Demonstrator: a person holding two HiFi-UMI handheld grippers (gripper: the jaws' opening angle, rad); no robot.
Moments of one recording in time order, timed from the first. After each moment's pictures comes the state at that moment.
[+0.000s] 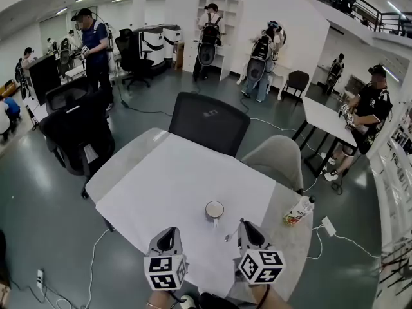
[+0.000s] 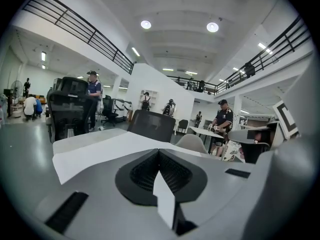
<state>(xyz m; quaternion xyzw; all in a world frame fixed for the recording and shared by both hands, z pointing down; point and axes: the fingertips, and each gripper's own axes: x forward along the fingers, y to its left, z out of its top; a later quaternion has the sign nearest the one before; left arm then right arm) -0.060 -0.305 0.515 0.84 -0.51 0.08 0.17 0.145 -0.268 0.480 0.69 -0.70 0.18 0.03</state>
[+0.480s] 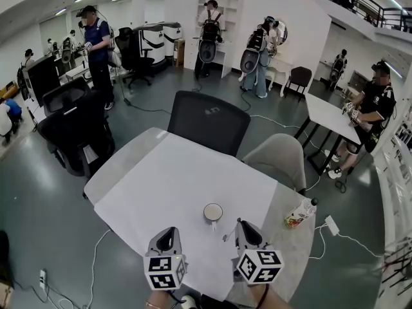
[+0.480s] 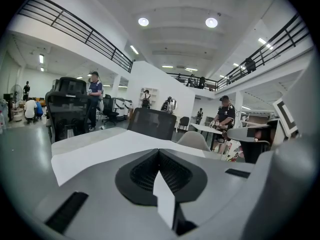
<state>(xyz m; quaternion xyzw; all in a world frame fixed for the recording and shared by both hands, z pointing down) -0.051 -0.317 0.524 0.83 -0.51 0.10 0.17 0.149 -0.284 0.492 0.68 -0.71 0.19 0.02</state>
